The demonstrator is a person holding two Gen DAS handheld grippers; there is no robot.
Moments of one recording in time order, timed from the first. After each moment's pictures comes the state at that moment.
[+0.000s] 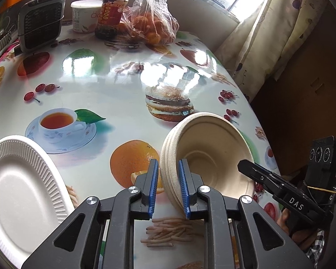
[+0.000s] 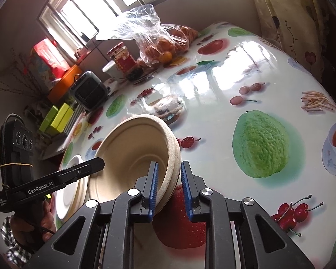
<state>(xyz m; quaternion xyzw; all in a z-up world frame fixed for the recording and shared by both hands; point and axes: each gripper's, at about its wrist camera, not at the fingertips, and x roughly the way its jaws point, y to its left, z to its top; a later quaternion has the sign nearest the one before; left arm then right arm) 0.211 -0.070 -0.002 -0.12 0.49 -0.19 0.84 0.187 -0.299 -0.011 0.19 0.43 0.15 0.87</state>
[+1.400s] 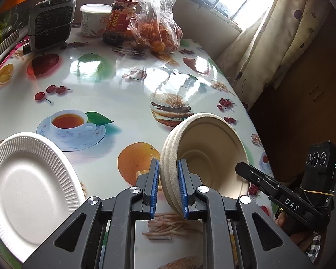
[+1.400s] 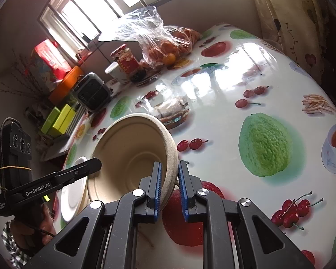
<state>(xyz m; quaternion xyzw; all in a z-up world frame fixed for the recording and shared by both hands) 0.202 -0.051 0.014 -0.14 0.48 -0.18 0.84 0.186 -0.289 0.001 0.20 0.43 0.16 0.87</state>
